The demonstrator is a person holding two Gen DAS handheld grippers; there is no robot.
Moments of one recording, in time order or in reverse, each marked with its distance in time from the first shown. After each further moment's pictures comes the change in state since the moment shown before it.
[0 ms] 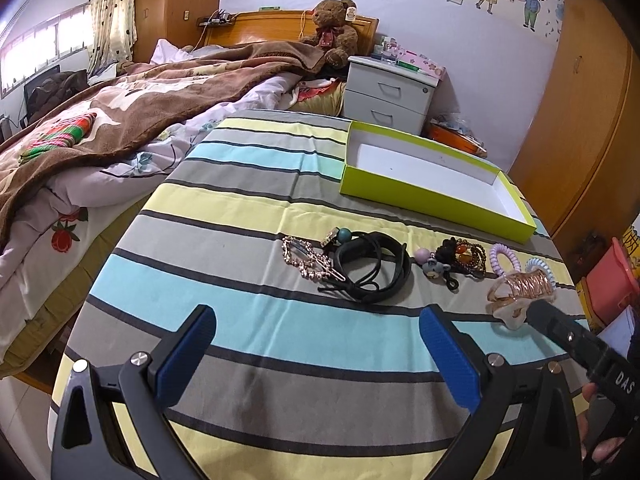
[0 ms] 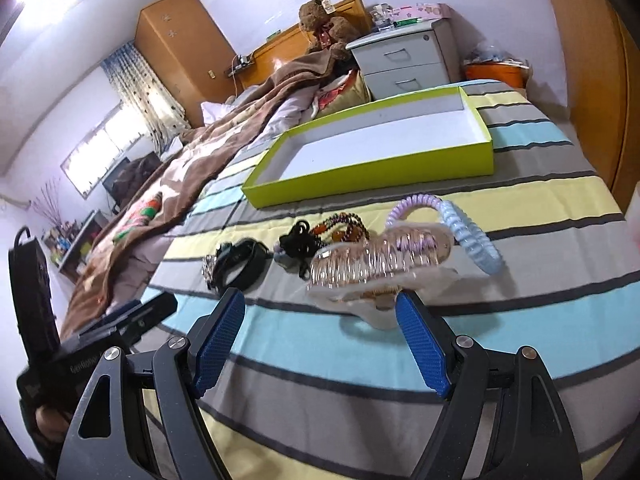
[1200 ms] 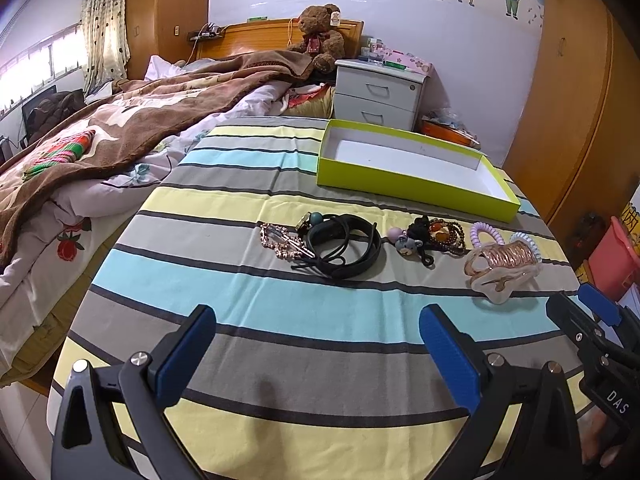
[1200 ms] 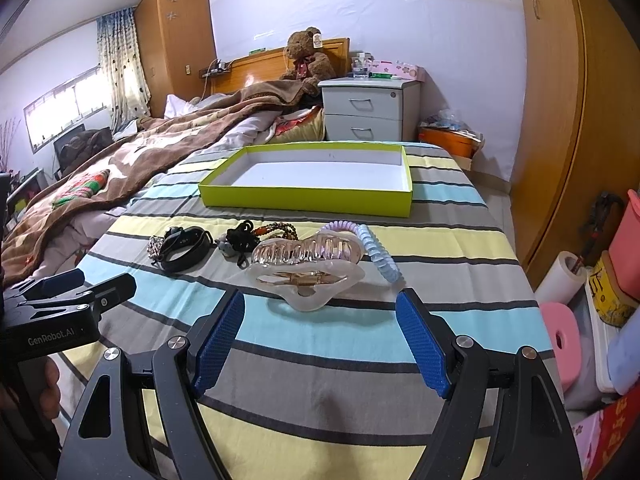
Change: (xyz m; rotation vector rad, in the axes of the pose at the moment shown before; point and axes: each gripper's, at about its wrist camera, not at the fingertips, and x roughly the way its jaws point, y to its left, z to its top) left arm -0.019 -0.026 -0.023 0.061 -0.028 0.024; right arm -0.050 0.015 -0.026 -0.228 -0.125 -0.313
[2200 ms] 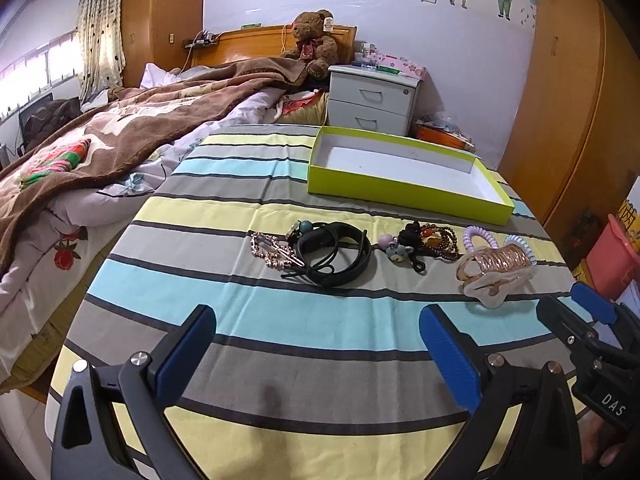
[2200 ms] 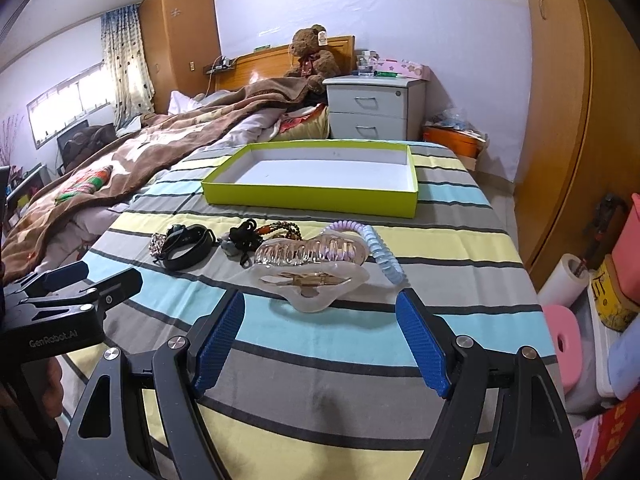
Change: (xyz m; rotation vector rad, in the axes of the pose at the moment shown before) left arm 0.002 -0.007 0.001 0.025 -0.024 -0.004; right arm 0.005 0.001 0.001 -0.011 0.009 0.013
